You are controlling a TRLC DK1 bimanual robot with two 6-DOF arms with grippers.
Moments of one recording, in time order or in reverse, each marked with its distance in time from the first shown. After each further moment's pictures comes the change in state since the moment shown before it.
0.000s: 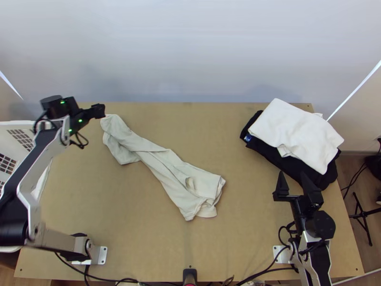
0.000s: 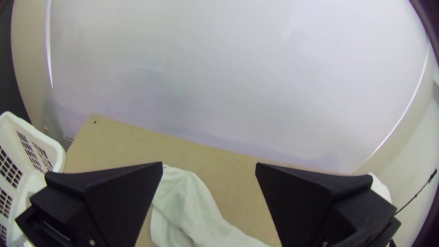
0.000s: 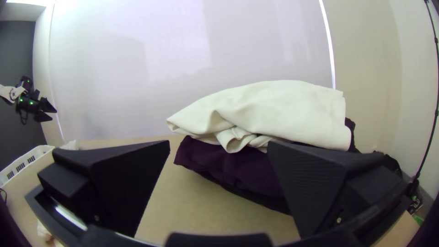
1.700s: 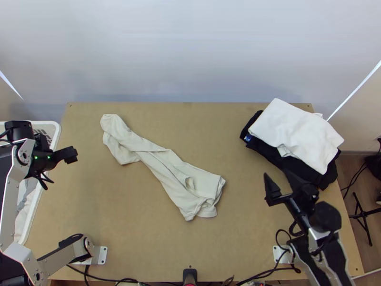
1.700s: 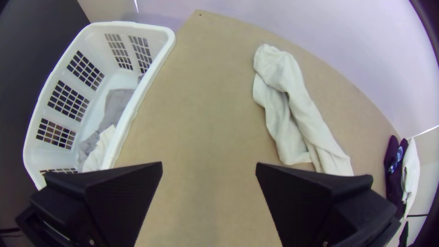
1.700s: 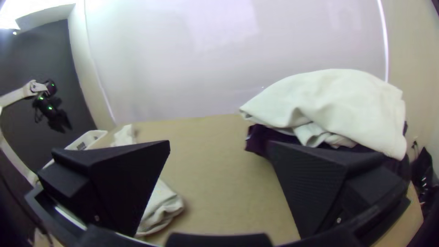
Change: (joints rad) left arm 0.197 -0.353 0.002 -0.949 -0.224 0.159; right arm 0.236 0.222 0.263 -0.172 -0.099 0.096
